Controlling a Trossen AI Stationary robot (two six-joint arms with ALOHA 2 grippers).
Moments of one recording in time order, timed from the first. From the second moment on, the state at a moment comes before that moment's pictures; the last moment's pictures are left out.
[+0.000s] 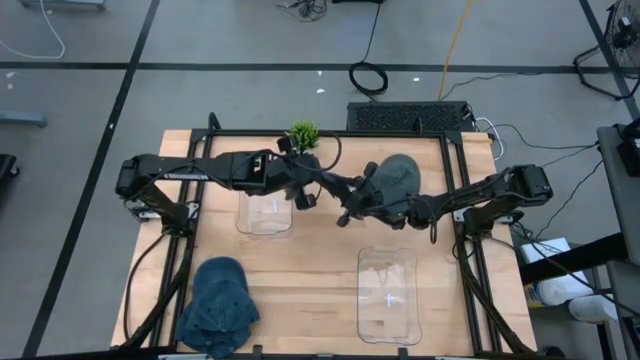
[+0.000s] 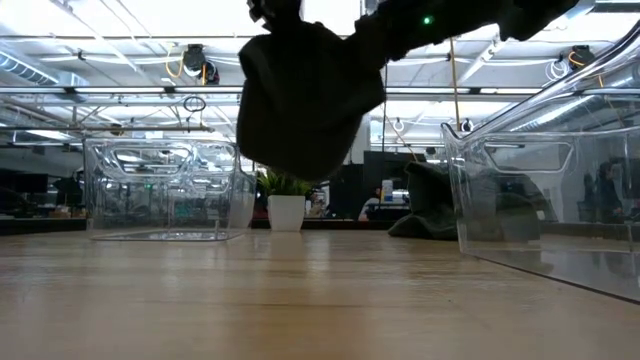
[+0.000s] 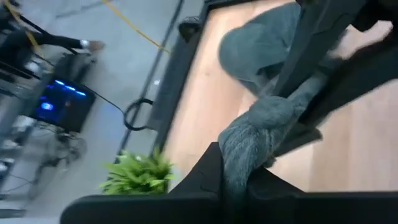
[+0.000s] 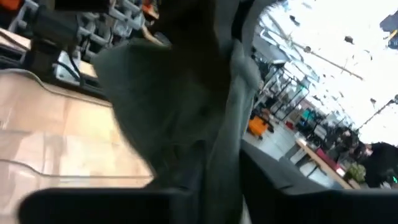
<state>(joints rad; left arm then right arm) 0.01 1.60 1.56 -0.71 -0.54 0.14 0.10 1.49 0.80 0.70 0.67 -0.59</state>
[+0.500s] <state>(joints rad) -0.07 1.42 1.56 -1.01 -0.77 0.18 0.14 1.17 0.79 0.26 0.68 -0.32</state>
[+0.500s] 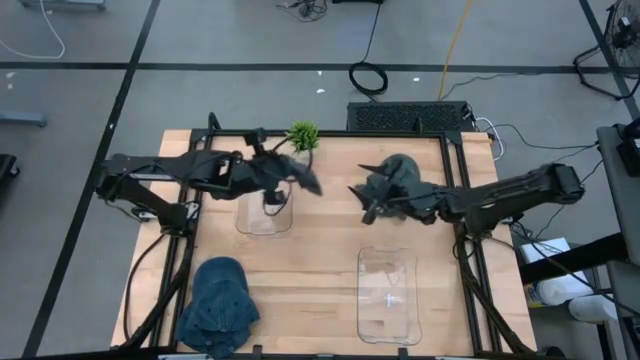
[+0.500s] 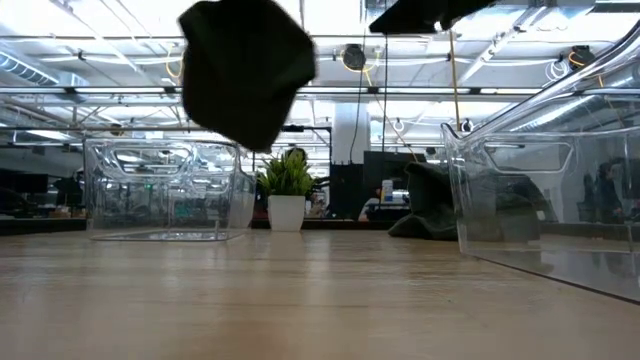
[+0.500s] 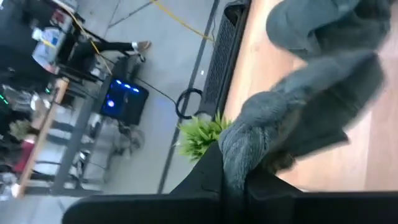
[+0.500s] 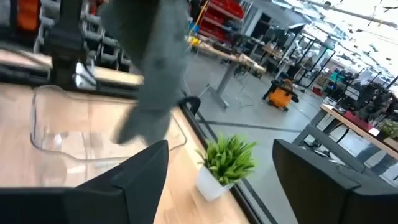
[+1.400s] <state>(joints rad) -0.07 0.99 0.91 -0.59 -0.72 0.43 0.15 0.82 0.54 0.21 0.68 -0.18</state>
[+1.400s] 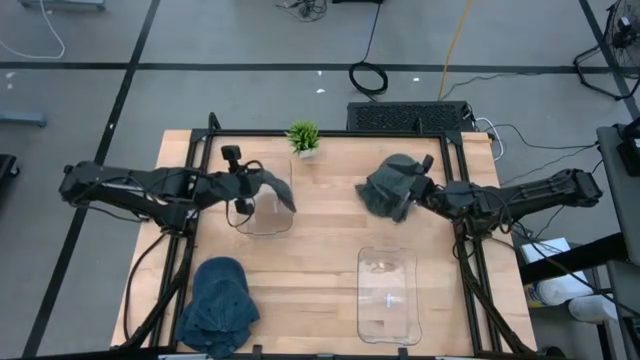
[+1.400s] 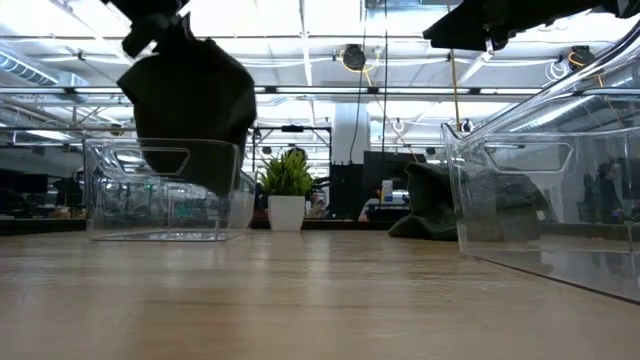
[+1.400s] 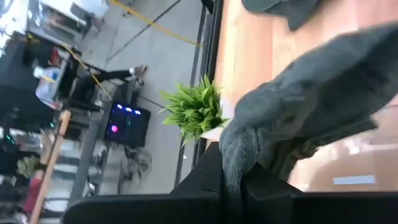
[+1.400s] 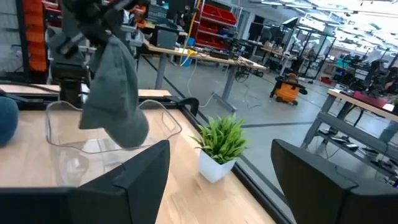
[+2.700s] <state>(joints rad) -0.01 0.96 0.64 -0.45 -0.69 0.07 0.15 0.82 0.53 0.21 0.68 -0.18</state>
